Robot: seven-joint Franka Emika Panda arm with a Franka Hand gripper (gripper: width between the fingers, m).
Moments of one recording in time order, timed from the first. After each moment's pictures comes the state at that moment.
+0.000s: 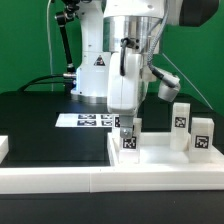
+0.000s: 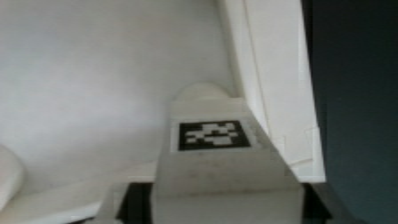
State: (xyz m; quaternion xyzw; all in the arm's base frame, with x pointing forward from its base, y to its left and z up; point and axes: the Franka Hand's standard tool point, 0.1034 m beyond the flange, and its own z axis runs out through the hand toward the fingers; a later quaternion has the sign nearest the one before) arm 0.623 0.004 0.071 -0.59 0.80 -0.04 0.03
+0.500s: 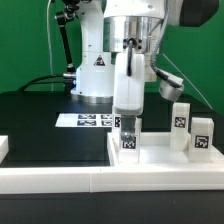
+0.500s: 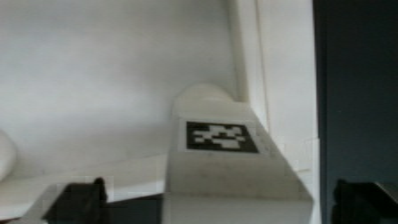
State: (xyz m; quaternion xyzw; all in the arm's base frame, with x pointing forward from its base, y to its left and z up) arm 0.623 0.004 0.071 -0.66 0.75 -0.04 0.02
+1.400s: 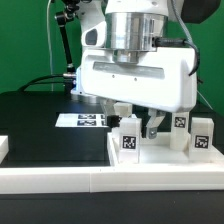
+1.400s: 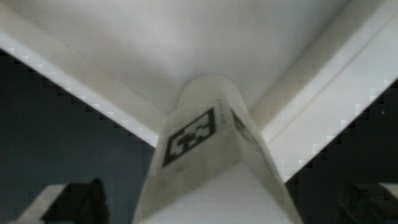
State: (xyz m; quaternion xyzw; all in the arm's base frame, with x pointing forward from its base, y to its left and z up) arm 0.627 0.006 0.075 -0.92 0.39 -0.04 -0.01
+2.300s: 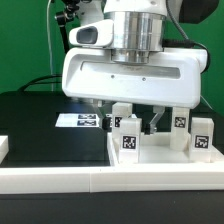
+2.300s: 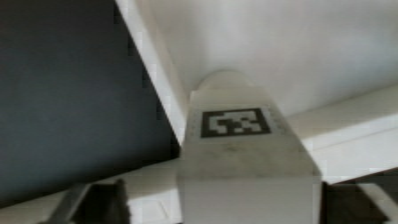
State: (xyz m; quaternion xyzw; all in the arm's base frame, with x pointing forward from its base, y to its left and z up) arm 0.627 0.001 0.076 -0.99 0.17 -0.04 -0.02
